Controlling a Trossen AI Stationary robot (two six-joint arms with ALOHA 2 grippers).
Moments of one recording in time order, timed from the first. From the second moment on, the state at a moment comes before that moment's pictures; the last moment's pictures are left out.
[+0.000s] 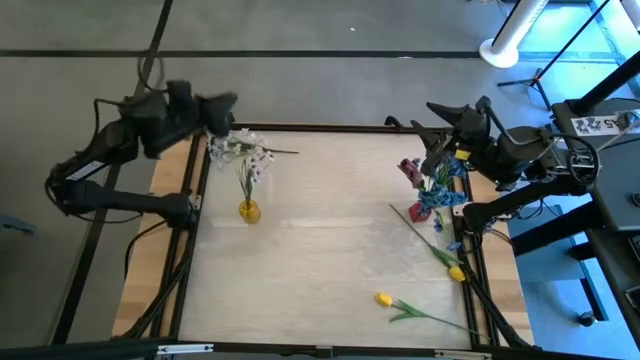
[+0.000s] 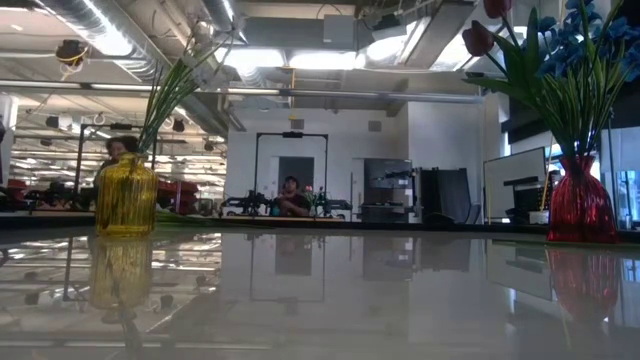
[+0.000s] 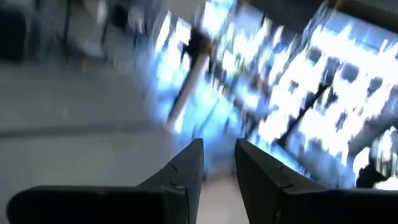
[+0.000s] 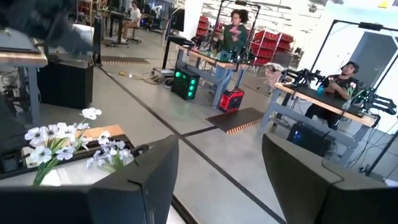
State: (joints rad) left arm 0.33 0.90 1.35 -0.55 -0.52 -0.53; right arm 0.24 1.07 1.54 -0.54 0.97 -0.15
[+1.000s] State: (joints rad) left arm 0.97 1.57 1.26 -0.90 -0.38 -1.45; right arm 0.15 1.08 1.54 -0.82 0.77 -0.06
